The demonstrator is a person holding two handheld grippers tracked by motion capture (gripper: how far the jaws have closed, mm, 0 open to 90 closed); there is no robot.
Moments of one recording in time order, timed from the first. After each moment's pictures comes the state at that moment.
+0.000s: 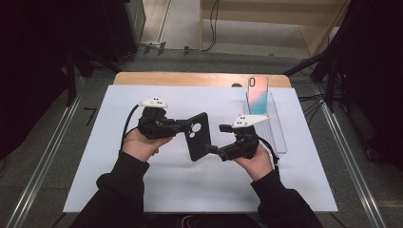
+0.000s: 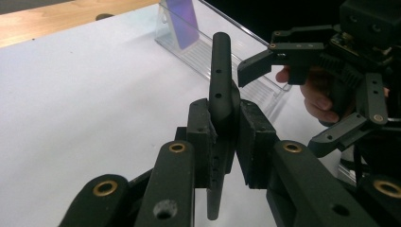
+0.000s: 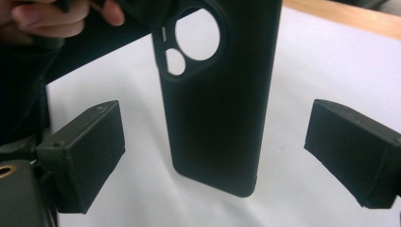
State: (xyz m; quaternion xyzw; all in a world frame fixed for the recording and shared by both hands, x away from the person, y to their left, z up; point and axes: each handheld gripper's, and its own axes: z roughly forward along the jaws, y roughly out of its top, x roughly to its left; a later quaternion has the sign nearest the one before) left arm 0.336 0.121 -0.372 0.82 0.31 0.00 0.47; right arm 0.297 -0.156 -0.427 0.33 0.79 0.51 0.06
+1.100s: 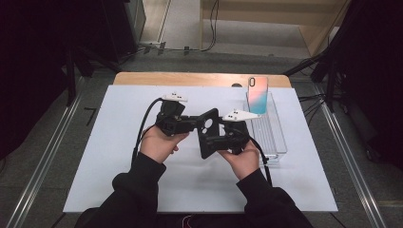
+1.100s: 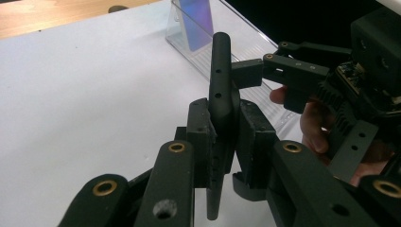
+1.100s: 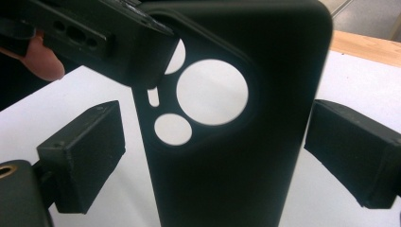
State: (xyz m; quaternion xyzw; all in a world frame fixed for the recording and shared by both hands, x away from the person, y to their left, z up) left arm 0.335 0.076 -0.362 0.83 0.36 0.02 0.43; right arm 0.305 -0.127 -0.423 0.42 0.75 0.49 0.14
